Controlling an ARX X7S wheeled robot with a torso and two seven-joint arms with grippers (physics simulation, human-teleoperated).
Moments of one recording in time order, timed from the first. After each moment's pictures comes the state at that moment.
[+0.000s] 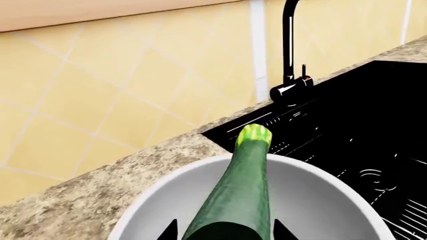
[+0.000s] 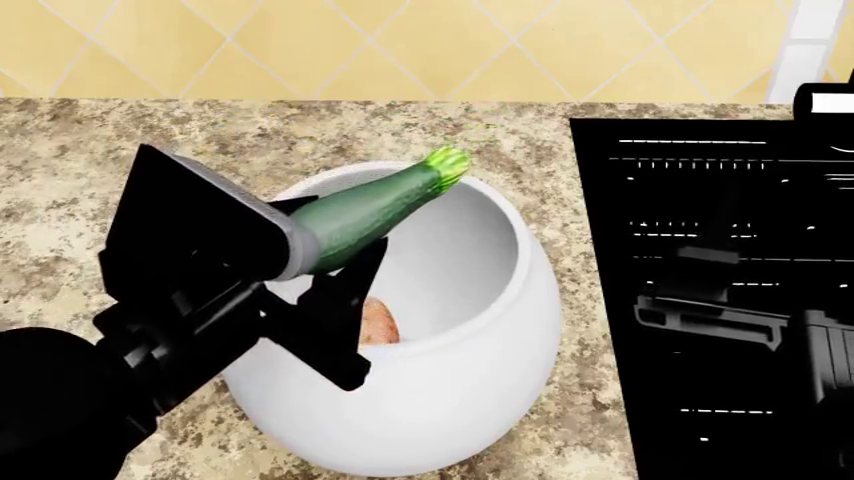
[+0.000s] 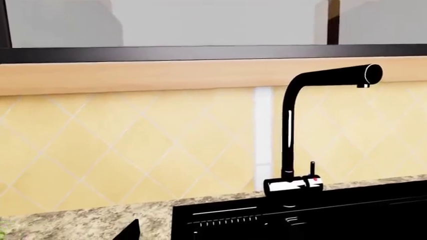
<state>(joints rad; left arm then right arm) -0.92 -0.35 0.54 0.32 -0.84 -0.93 -0.25 0.89 1.21 -1.00 -0.54 1.18 -0.10 0.98</state>
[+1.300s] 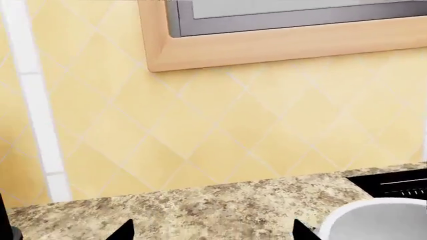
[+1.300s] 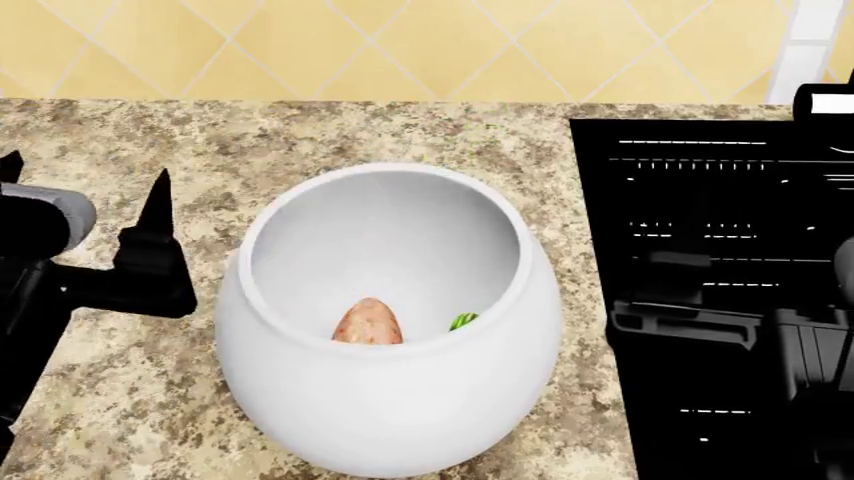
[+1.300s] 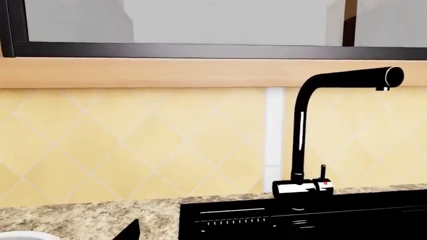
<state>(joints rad) -0.68 -0.49 0.32 0.51 -0.74 -0.80 -0.56 0.90 1.18 -1.00 -0.54 1.17 -0.06 0.96</state>
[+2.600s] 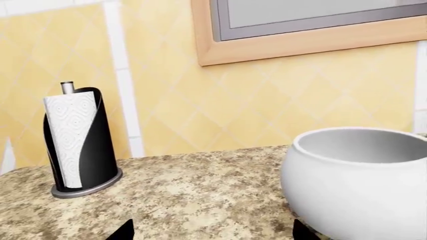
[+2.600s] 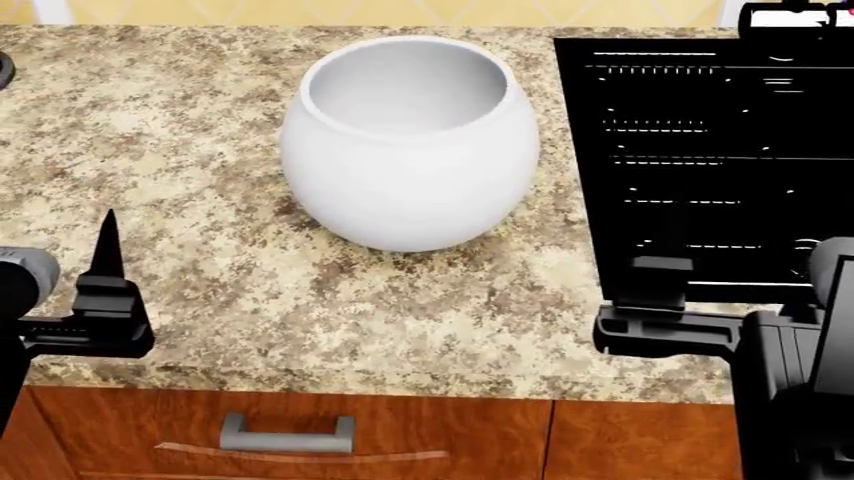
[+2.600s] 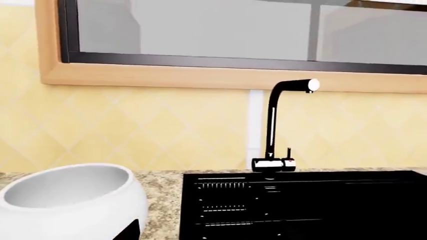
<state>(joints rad) -0.53 -0.55 0.30 0.56 -0.67 -0.71 -0.63 0.89 1.16 -1.00 -0.52 1.13 -0.03 0.95</state>
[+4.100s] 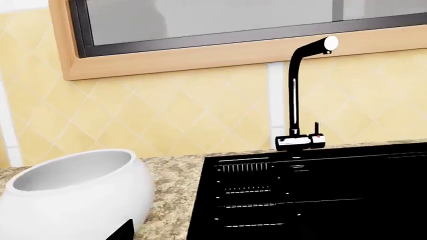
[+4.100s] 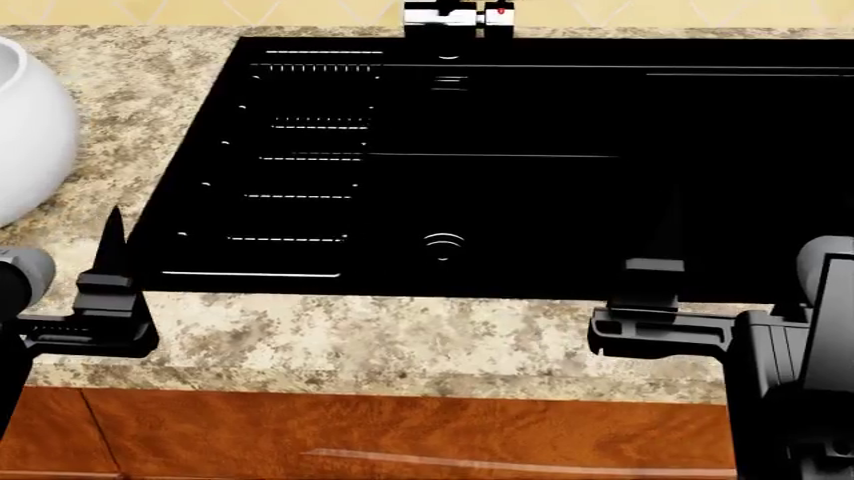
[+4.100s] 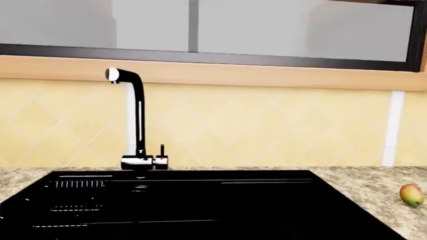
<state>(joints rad) -0.53 -0.55 0.29 0.57 -0.70 -0.70 -0.63 0.88 1.14 -0.98 -0.51 1.13 -0.01 0.93</state>
